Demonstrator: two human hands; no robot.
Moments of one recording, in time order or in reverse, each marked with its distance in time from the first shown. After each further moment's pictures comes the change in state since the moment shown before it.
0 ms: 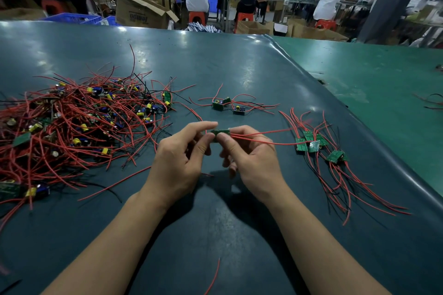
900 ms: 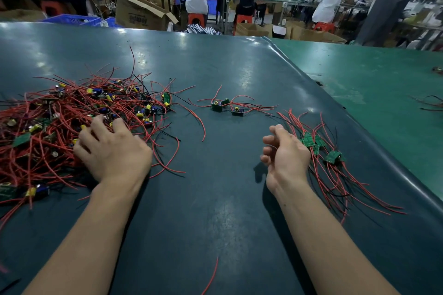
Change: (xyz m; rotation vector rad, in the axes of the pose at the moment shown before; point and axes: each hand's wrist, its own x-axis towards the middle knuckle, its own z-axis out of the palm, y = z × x) left_hand 0.010 -0.042 -0.047 0.997 0.195 -0.666; right_hand 0.019 0.001 -0.033 0.371 0.660 0.284
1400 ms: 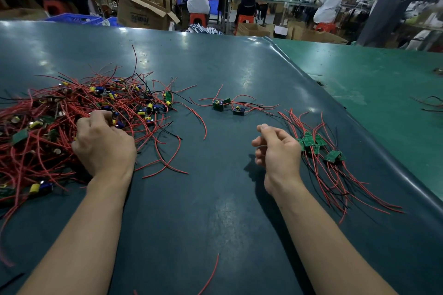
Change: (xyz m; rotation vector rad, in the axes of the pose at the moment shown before) left_hand 0.018 -0.014 0.002 -0.296 0.134 -0.099; right_hand -0.006 0.006 0.002 -0.204 -0.155 -0.091
